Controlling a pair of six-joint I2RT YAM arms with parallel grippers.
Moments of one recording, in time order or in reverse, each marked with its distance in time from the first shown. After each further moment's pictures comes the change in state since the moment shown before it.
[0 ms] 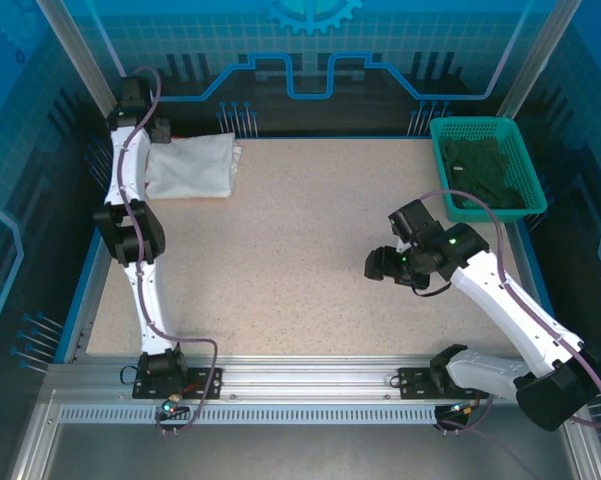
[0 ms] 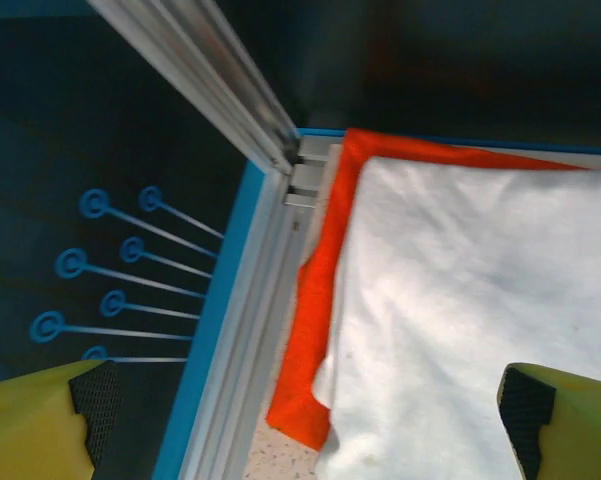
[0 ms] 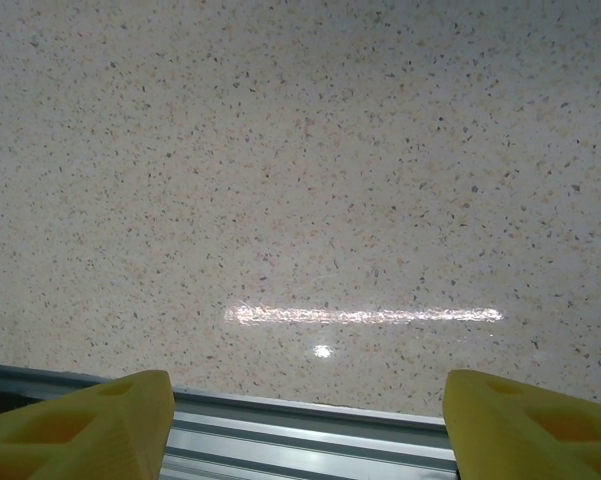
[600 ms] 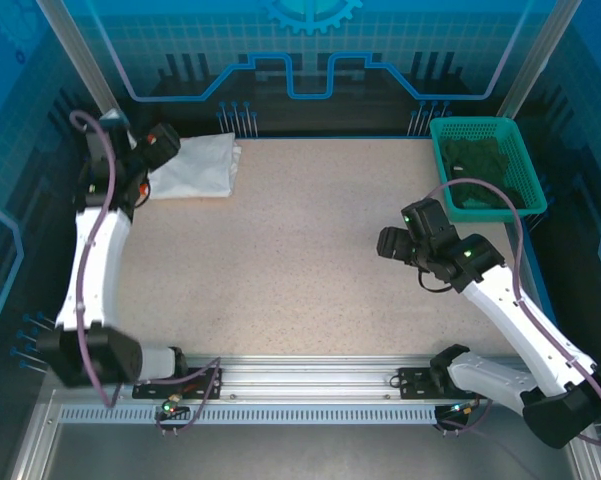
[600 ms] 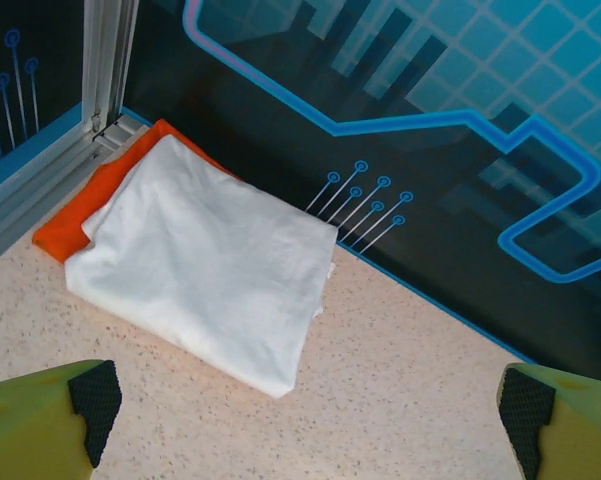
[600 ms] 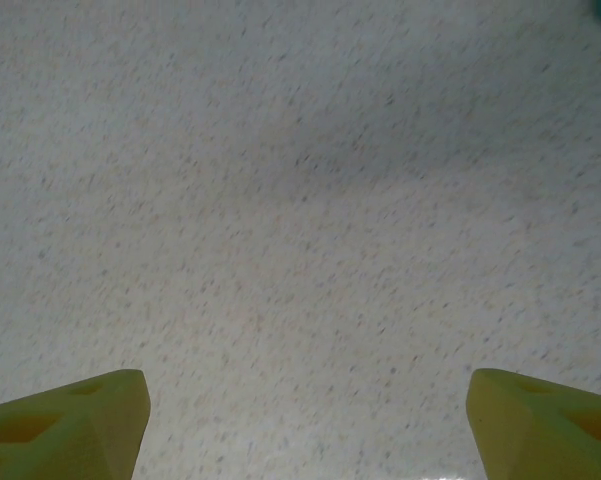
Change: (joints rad) left arm -0.059 -1.127 -1.172 0.396 0.377 -0.668; right arm -0.028 -0.101 -0.045 0.217 0.380 -0.047
